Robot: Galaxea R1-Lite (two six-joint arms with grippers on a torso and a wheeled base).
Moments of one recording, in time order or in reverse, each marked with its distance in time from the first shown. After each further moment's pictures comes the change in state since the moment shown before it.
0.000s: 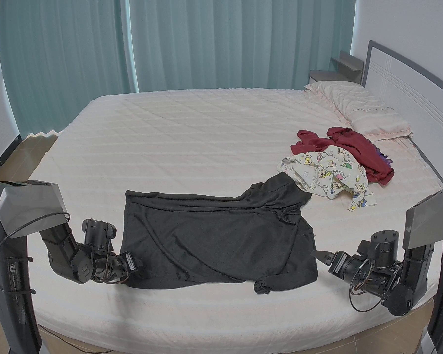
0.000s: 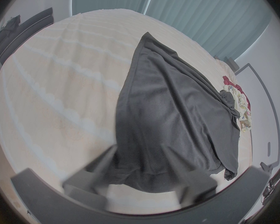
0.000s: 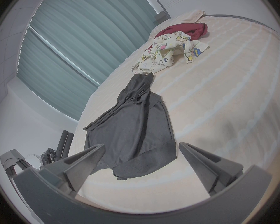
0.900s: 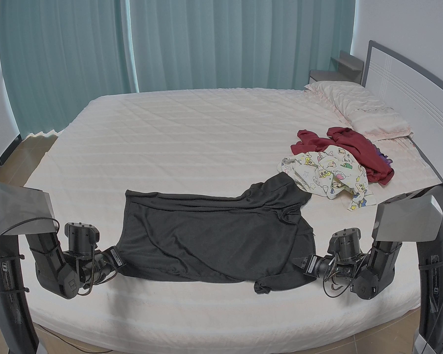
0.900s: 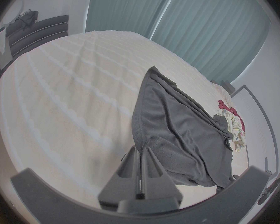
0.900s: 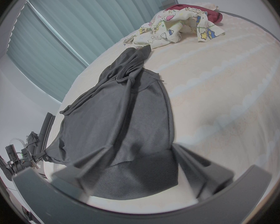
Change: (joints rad) left arm 0.036 -0.052 0.218 -0.371 0.082 -0.073; right arm 0.022 0.195 -0.397 0.390 -0.031 -0.124
